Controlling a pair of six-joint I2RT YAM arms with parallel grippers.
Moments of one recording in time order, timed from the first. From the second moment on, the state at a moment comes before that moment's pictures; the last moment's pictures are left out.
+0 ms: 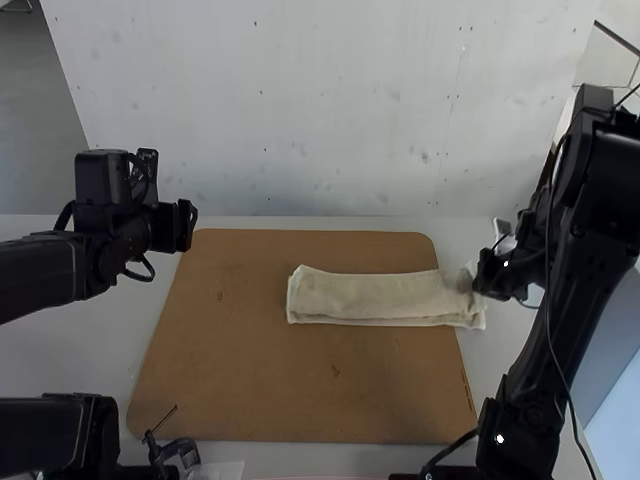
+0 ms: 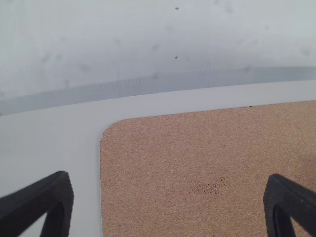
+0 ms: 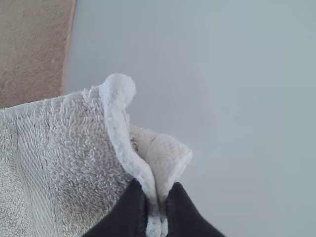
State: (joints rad) left arm -0.06 1.00 0.41 0.16 0.06 0.05; right arm -0.45 1.84 0.83 -0.13 -0.42 -0.32
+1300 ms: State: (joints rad) left arm -0.03 1.03 0.40 0.19 0.08 0.05; right arm -0.62 1.88 1.00 -0.15 -0.35 -0.43
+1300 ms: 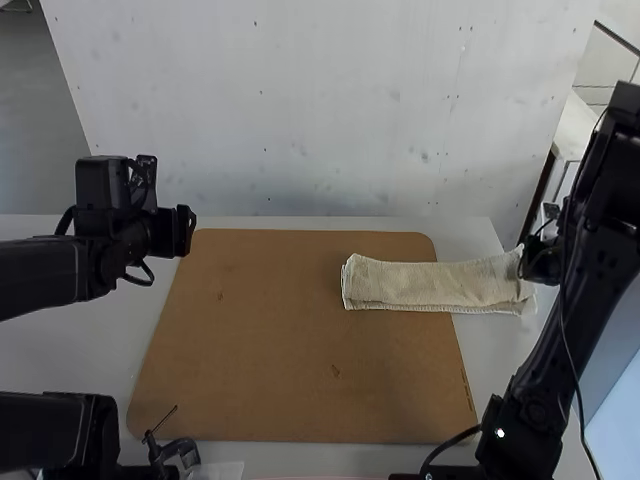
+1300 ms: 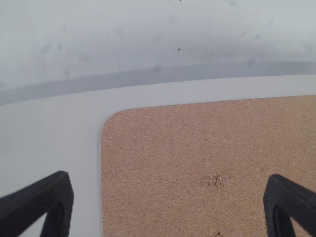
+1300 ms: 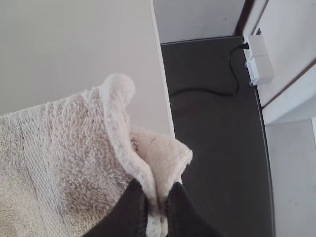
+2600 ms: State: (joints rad) left arm 0.05 1.03 0.37 0.21 0.16 0.05; right arm -0.07 1.56 1.00 -0.41 -0.34 -0.16
